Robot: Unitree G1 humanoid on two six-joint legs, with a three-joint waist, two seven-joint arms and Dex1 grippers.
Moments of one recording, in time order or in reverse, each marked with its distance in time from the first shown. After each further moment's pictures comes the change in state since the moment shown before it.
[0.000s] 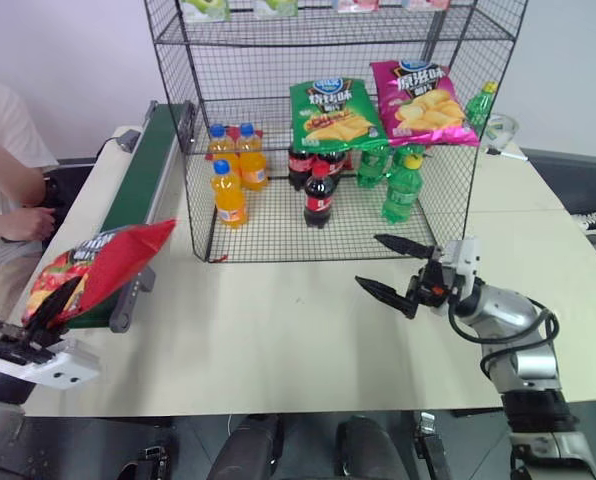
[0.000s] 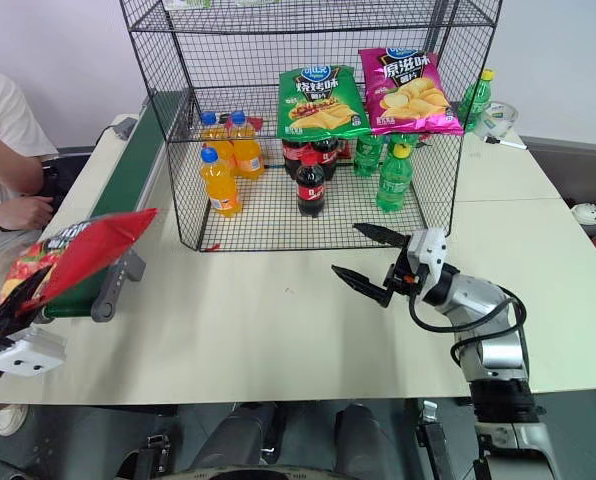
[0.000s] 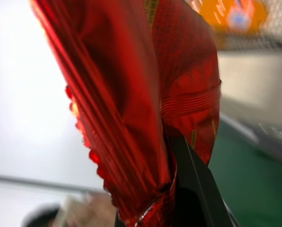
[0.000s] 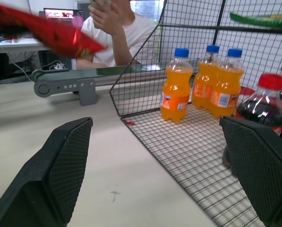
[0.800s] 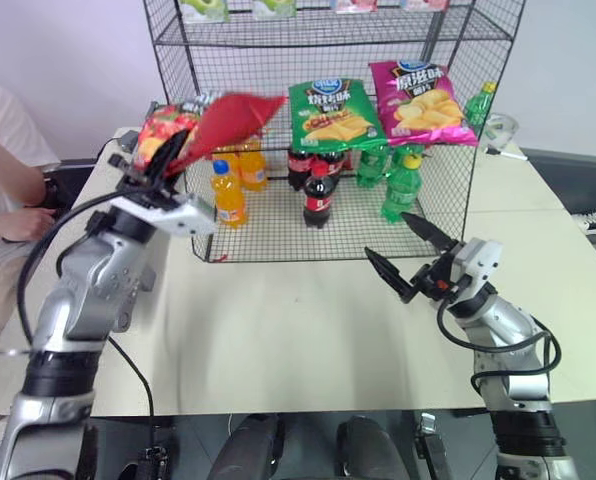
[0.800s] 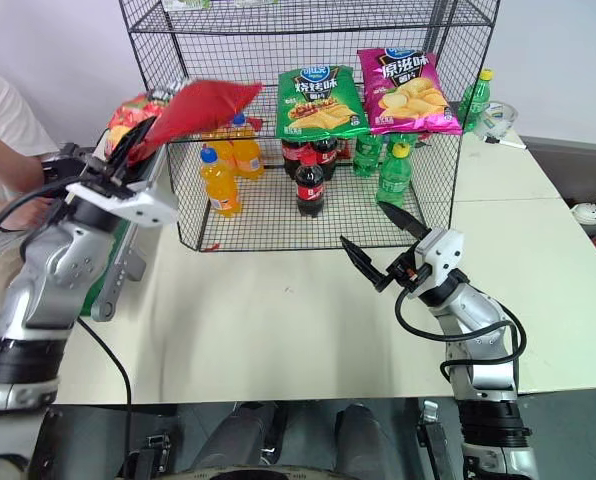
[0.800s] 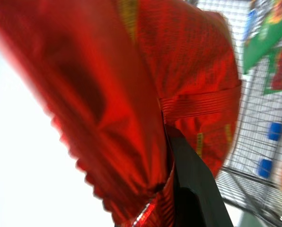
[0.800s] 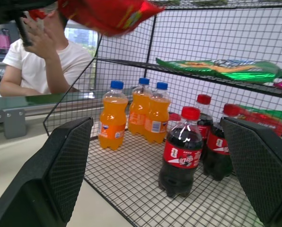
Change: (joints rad) left arm -0.977 -0.139 -0.485 0.227 0.266 0.287 -0.011; right arm 0.060 0.102 -0.034 -0.127 -0.079 -0.134 -0.292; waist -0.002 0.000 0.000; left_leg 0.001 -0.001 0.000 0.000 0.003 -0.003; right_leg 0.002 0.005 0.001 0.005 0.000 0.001
